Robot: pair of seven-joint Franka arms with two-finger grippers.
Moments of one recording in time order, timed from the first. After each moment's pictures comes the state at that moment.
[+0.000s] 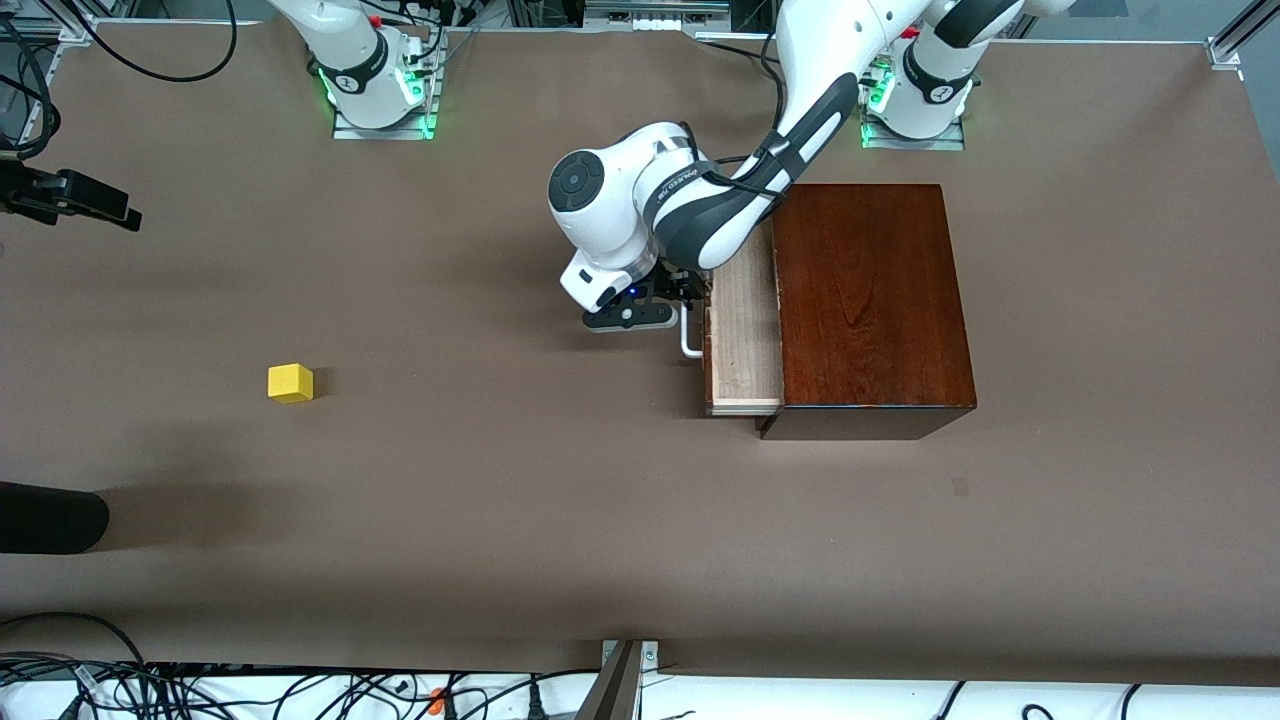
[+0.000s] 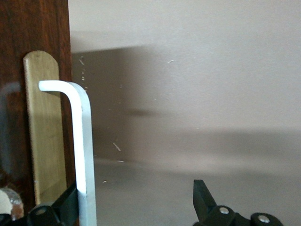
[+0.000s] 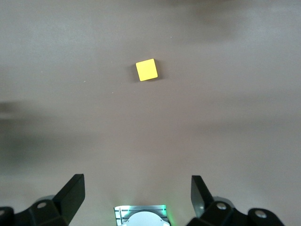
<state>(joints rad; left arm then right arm) -0.63 0.80 -0.34 -1.26 0.39 1.81 -1.03 -0.06 0.02 -0.05 -1.60 0.01 1.46 -0.04</state>
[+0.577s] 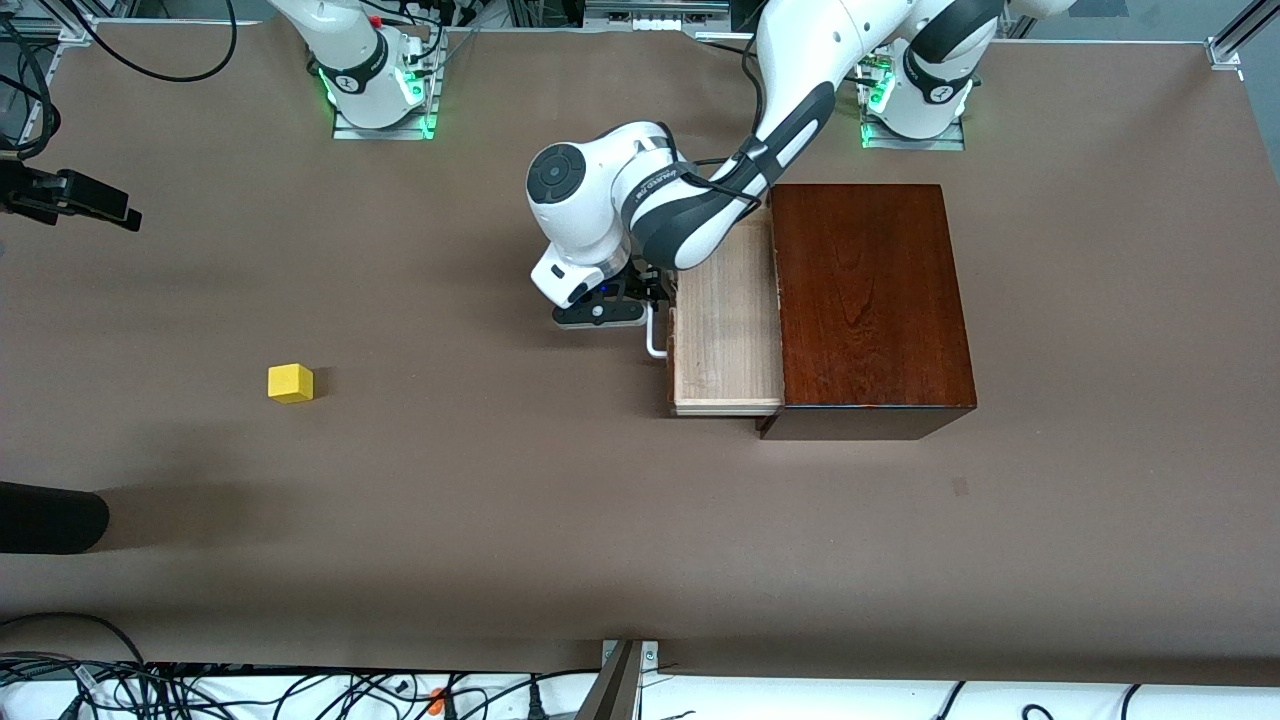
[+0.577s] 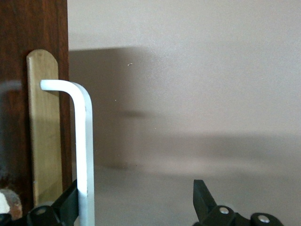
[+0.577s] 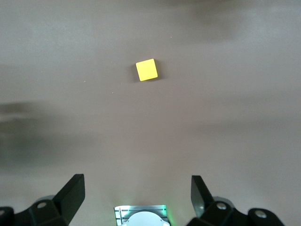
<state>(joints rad) -0.67 0.87 -0.34 -1.16 0.37 1.84 -1.05 -0.06 0.02 -0.05 -1.60 0.01 1.46 -0.04</state>
